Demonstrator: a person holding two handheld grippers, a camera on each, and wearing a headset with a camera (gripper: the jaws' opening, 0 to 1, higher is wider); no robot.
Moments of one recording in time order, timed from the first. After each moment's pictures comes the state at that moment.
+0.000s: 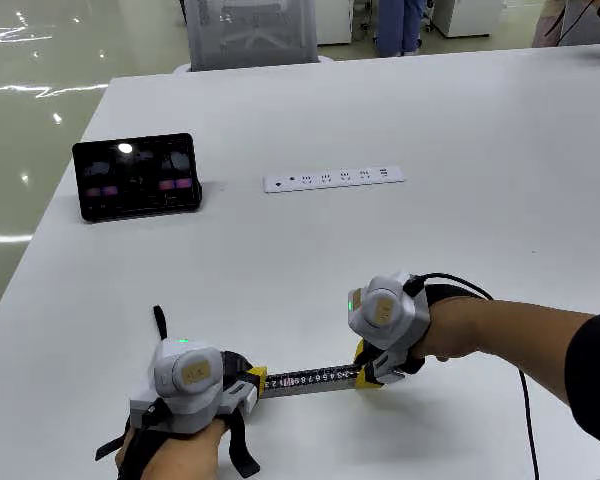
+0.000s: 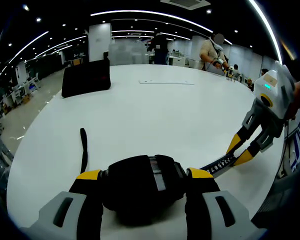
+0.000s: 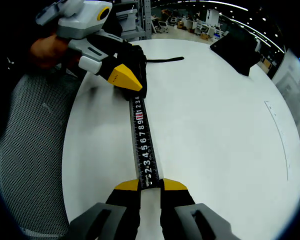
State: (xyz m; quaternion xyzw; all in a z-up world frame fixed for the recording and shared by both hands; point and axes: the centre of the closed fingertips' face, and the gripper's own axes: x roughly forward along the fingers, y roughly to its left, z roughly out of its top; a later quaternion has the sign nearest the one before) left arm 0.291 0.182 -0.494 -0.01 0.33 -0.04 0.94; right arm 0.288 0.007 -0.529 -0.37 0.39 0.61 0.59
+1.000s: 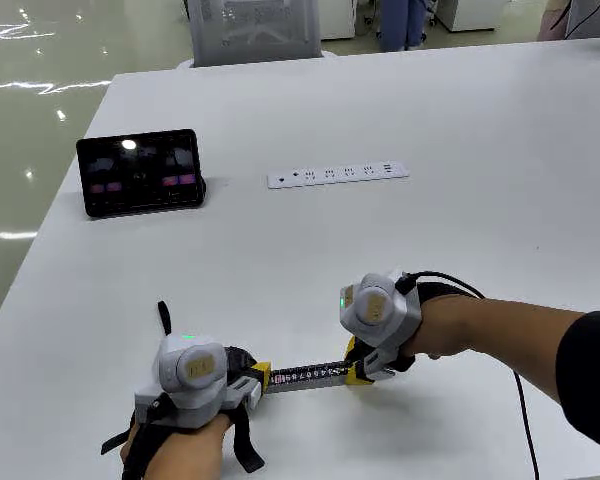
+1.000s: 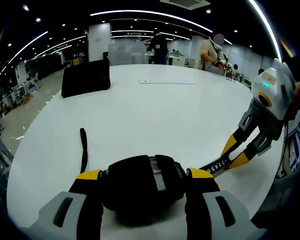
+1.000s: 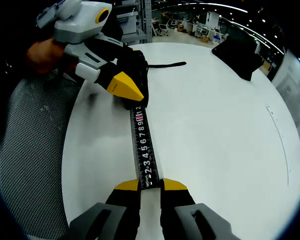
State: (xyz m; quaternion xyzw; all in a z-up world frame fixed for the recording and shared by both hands) left arm 0.292 0.180 -0.495 -0.01 0.33 -0.04 0.94; right arm 0.286 0.025 -0.528 -0.36 0.38 0.61 0.59
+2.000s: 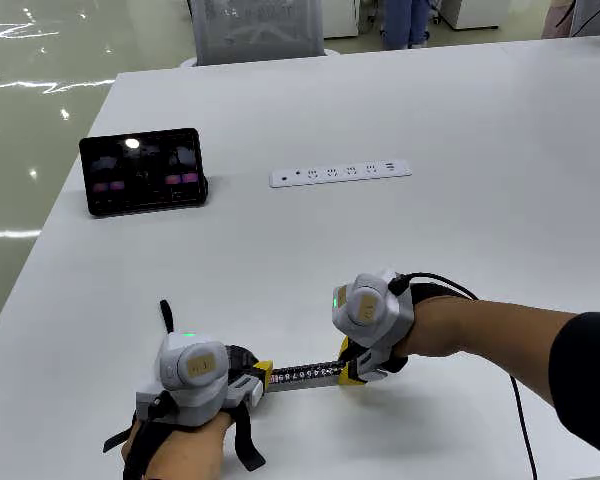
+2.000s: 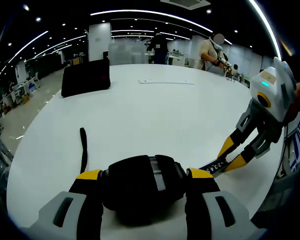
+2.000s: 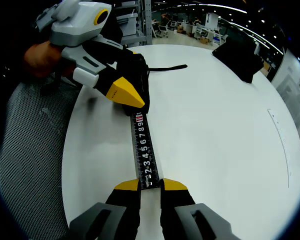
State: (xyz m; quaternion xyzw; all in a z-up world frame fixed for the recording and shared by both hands) left arm 0.290 0.180 -0.494 -0.01 0.34 -0.04 0.94; right arm 0.283 0.036 -0.529 -0.35 0.38 0.61 0.60
